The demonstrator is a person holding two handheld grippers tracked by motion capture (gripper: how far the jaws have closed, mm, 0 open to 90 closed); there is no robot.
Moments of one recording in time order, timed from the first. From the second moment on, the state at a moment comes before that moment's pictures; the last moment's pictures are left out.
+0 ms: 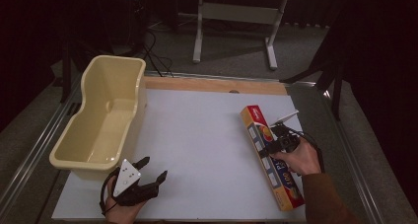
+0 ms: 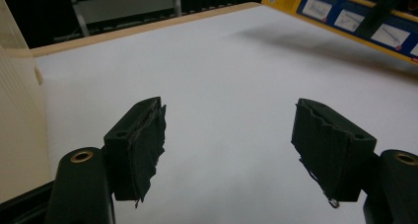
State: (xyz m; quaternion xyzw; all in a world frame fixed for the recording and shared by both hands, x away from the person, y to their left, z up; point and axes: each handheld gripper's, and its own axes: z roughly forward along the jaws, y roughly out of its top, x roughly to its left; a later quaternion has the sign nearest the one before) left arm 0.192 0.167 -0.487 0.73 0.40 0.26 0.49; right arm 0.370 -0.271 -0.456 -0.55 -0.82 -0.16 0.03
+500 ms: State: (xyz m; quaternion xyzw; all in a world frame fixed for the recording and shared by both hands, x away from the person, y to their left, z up) left arm 0.192 0.170 -0.486 0.73 0.40 0.27 0.49; right arm 0.349 -0.192 -0.412 -0.48 -0.83 -0.29 0.06
